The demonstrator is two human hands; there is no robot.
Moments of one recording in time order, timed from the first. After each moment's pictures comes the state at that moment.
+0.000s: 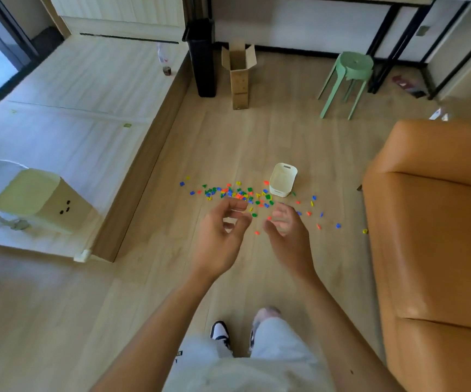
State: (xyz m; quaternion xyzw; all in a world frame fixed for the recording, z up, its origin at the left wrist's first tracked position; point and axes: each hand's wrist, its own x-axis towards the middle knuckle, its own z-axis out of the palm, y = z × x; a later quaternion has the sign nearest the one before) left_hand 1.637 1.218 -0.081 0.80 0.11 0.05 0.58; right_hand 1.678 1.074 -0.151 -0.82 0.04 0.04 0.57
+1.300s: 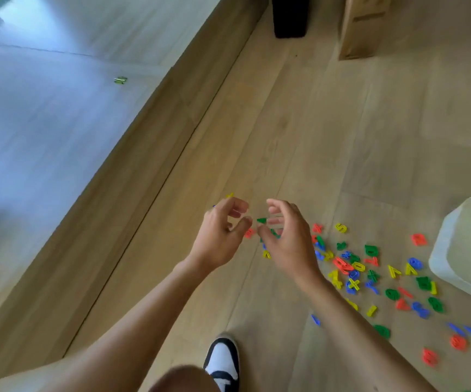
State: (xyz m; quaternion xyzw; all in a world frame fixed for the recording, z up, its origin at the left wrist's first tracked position) left_hand 2.176 1.534 -0.749 0.88 0.18 0.03 0.44; right_hand 2.222 1.389 -0.785 -0.81 -0.13 0.11 0.56
